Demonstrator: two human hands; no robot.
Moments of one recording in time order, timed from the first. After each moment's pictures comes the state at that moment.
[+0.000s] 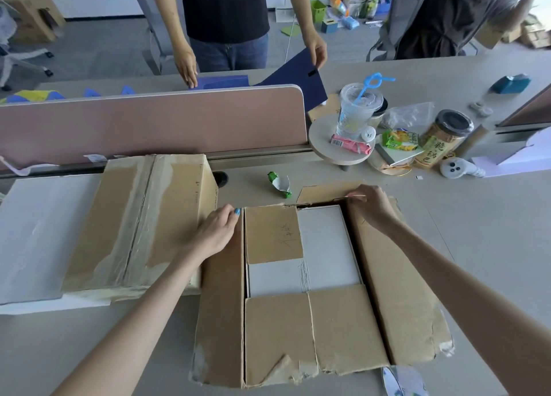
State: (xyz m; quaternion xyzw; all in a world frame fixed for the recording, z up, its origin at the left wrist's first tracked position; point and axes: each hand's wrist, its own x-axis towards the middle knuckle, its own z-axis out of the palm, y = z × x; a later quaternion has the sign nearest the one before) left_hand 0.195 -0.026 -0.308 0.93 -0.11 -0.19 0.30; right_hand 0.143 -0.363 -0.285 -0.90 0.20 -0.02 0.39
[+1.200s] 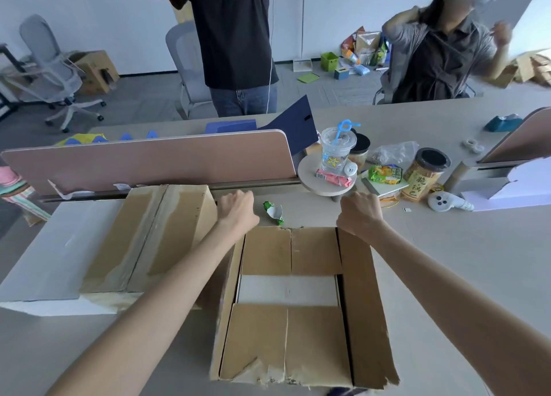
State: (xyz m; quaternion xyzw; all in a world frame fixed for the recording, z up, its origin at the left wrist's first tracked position) left_hand 0.194 -0.136 -0.193 0.99 -0.11 -0.04 -0.07; right_hand 0.144 -0.384 -0.206 -0.99 0.05 0.06 -0.09
